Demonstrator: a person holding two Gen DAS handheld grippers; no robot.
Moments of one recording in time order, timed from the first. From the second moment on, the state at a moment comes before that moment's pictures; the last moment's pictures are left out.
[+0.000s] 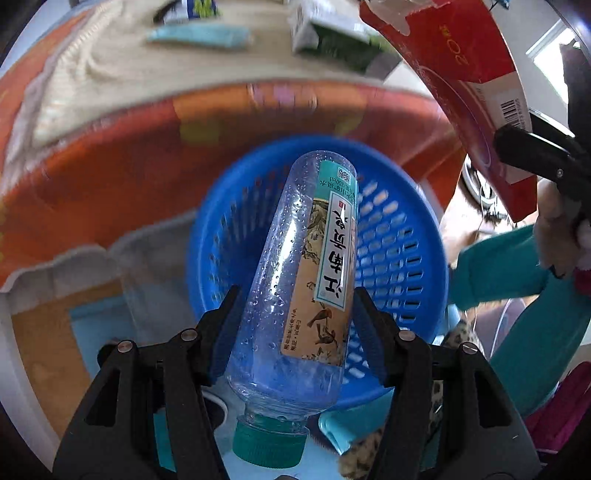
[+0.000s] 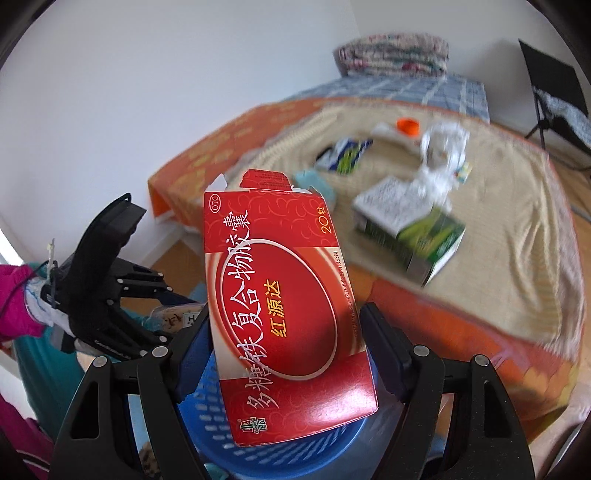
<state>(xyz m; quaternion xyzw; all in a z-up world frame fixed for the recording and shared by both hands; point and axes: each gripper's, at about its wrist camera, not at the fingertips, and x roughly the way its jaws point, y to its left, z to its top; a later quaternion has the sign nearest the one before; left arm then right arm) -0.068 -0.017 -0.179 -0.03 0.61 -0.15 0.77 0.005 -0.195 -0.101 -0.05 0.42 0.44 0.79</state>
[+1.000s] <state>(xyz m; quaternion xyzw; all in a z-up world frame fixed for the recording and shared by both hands) -0.063 -0.019 -0.196 -0.01 0.64 -0.15 0.75 -0.006 -0.149 -0.196 -0.11 0.56 0.40 0.72</state>
